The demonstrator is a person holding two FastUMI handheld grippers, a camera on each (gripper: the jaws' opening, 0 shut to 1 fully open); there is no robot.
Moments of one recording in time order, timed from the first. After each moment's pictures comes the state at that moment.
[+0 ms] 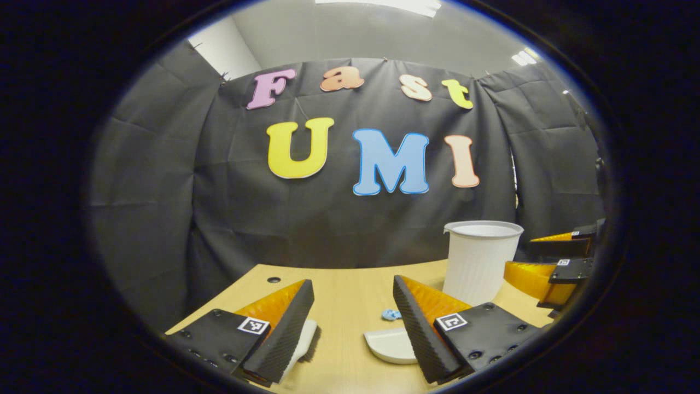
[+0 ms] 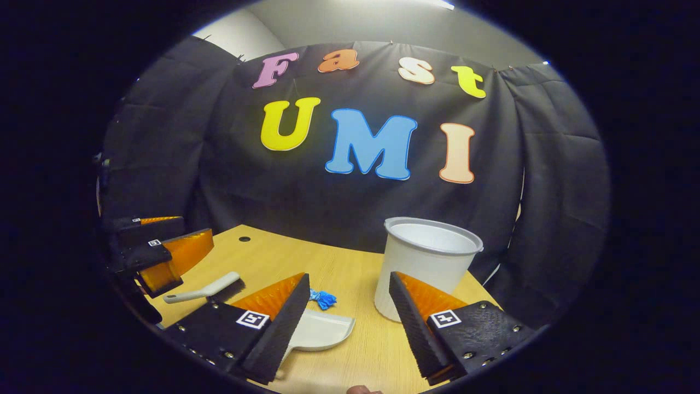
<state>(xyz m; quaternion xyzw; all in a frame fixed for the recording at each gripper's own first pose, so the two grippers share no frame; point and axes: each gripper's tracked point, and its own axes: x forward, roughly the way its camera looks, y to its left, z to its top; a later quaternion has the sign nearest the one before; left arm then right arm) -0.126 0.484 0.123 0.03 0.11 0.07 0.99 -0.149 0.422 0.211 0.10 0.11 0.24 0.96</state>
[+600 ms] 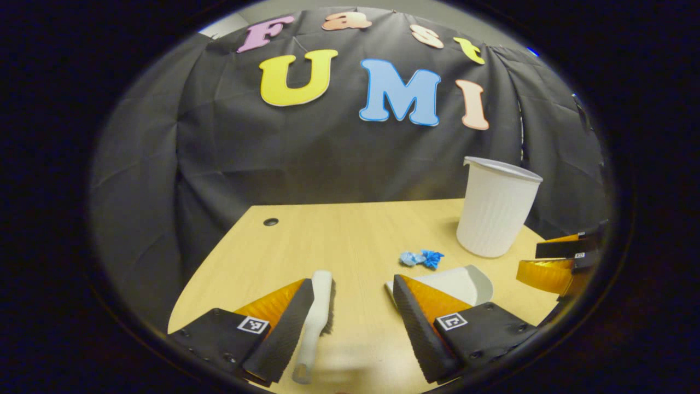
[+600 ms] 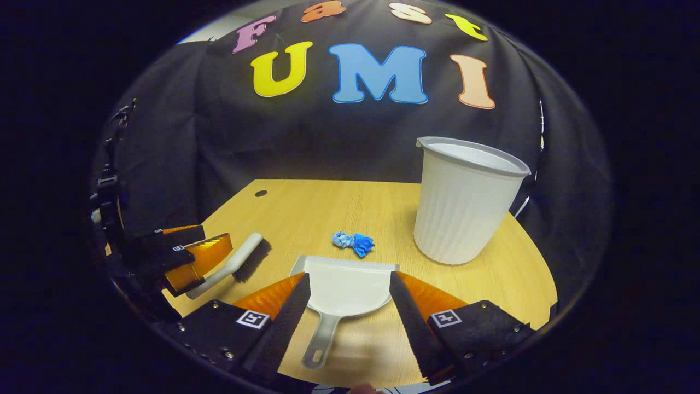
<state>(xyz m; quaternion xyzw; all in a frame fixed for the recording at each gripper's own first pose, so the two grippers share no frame) -0.121 0.556 0.011 0.02 0.30 0.04 0.95 -0.168 0.487 0.147 0.12 0.31 0.26 0.91</state>
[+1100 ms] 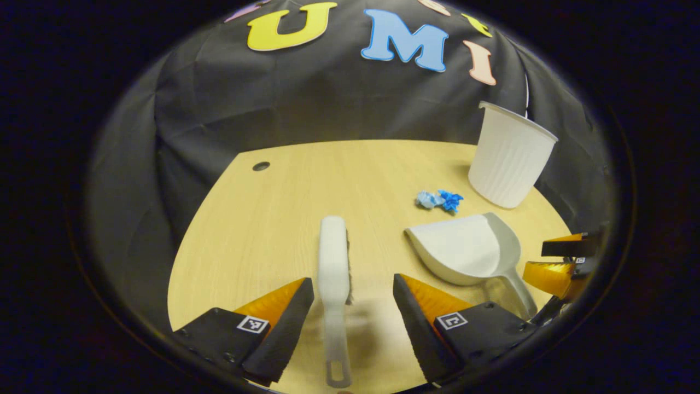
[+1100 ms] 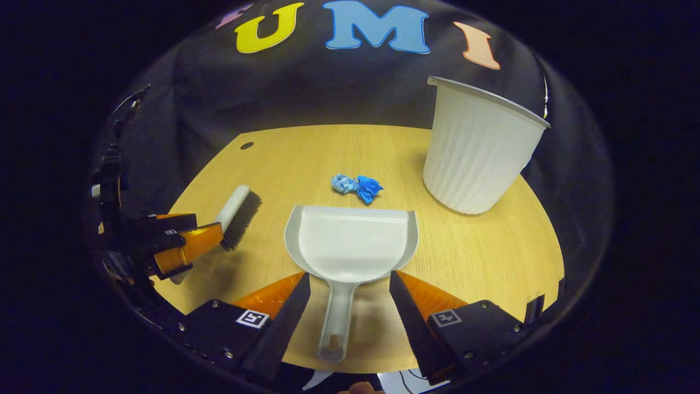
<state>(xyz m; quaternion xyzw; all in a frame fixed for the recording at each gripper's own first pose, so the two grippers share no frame) -0.135 0.600 -0.078 0.01 0.45 0.02 0.89 -0.197 0.522 0.089 0.10 0.44 0.25 0.85</state>
